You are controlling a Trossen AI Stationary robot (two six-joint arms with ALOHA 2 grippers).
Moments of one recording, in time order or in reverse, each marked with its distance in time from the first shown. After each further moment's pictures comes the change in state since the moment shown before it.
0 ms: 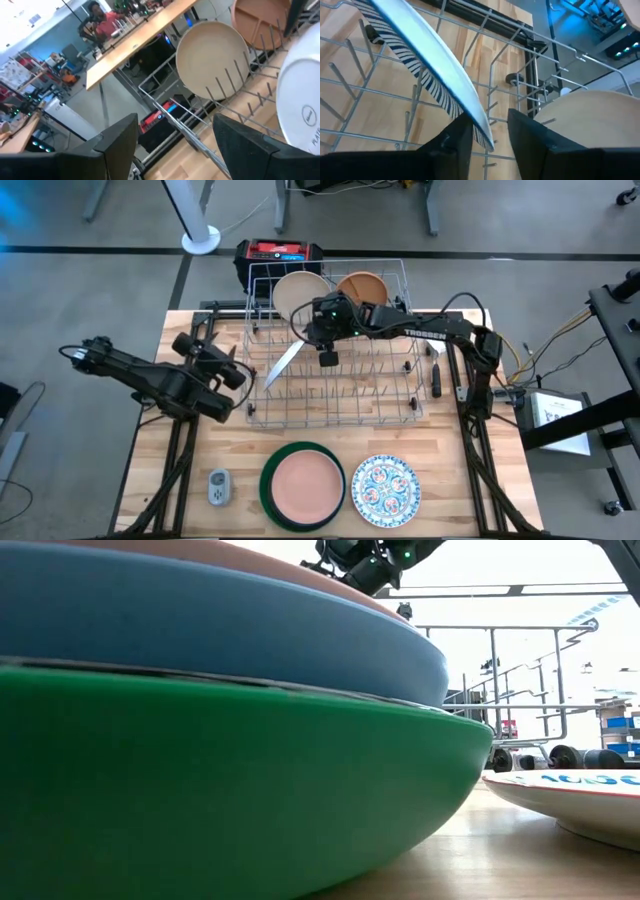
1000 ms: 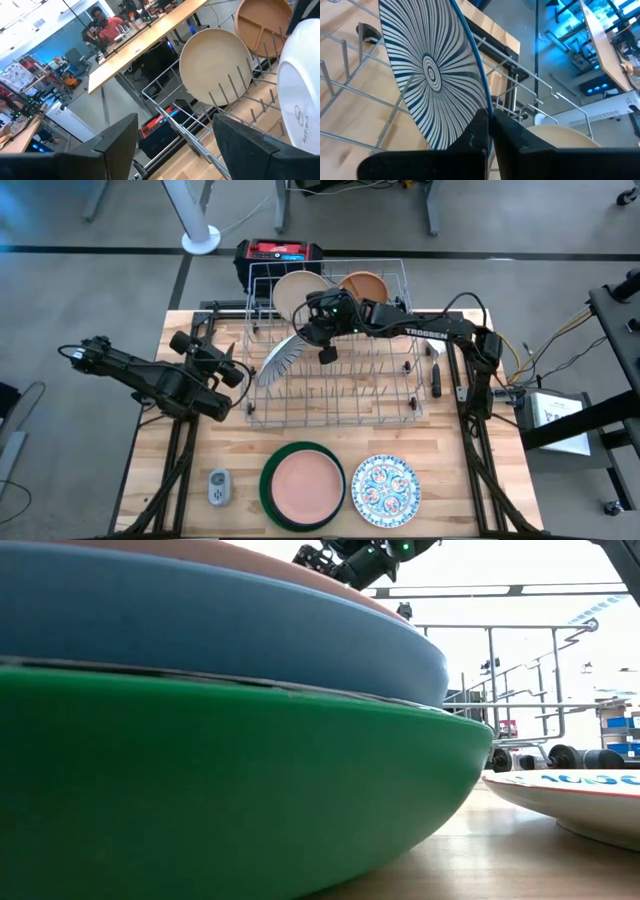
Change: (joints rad) left arm 0.000 -0.015 -0.003 -0.001 -0.025 0.002; right arm 0.003 -0.003 0.051 0.033 0.000 -0.193
